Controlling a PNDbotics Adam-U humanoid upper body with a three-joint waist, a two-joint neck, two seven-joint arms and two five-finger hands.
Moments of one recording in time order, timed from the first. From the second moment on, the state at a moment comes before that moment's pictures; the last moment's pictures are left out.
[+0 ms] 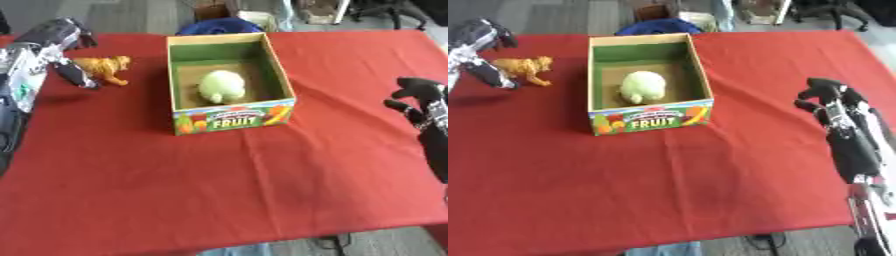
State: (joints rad) left arm -0.91 0.53 -0.05 -0.83 -1.07 -0.12 -0.19; right arm -0.16 -0.25 -0.01 -1.81 -0.25 -0.09 0.14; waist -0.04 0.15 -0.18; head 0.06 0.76
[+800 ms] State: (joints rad) left arm -0.90 0.50 -0.05 -0.78 -1.10 -0.09 -0.10; right arm -0.16 -0.25 -0.01 -1.81 -0.25 -0.09 0.14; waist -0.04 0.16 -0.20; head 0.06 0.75
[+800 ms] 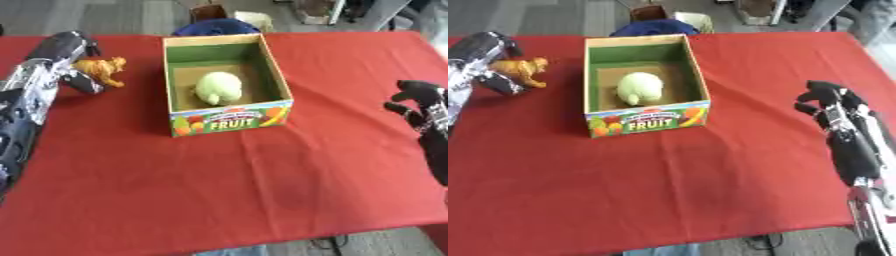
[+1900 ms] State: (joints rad) left arm -0.91 0.49 -0.05 -0.96 -0.98 -0.07 -0.09; right arm -0.16 -0.25 -0.01 -1.81 -0.25 -0.09 0.14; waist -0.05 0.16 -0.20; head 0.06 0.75
